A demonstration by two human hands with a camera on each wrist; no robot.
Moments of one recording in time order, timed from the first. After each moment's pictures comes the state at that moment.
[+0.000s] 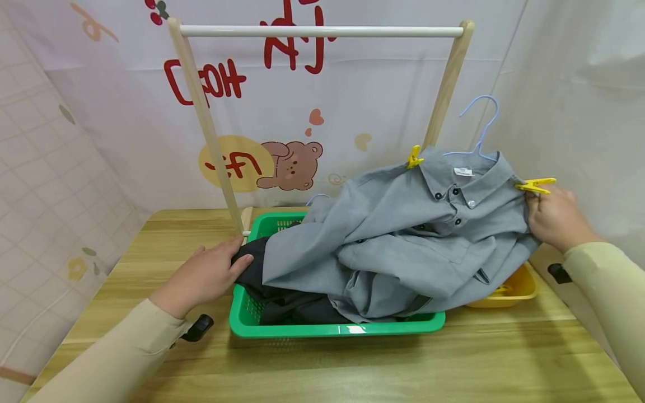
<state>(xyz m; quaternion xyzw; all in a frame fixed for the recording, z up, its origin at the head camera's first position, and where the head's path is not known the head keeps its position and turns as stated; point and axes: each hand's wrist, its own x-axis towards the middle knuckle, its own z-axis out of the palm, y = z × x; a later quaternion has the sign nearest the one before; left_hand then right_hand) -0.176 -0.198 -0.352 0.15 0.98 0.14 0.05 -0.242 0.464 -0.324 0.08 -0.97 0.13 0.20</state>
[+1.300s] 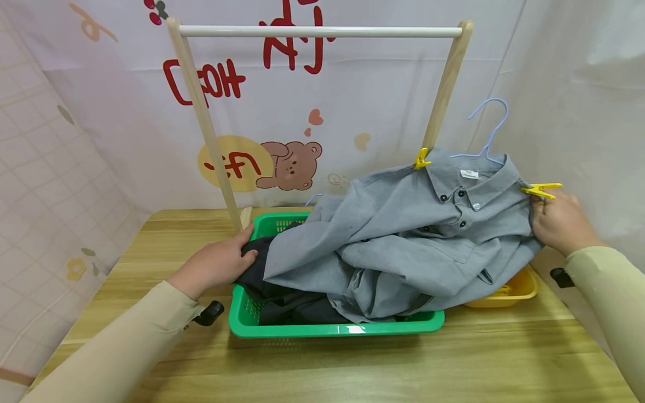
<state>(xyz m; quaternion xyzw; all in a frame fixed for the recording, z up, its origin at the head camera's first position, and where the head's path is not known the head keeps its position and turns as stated) -0.206 -0.186 -0.350 0.12 0.98 0.14 0.11 -0.241 0.477 -0.333 0.07 -0.97 0.13 0.21</state>
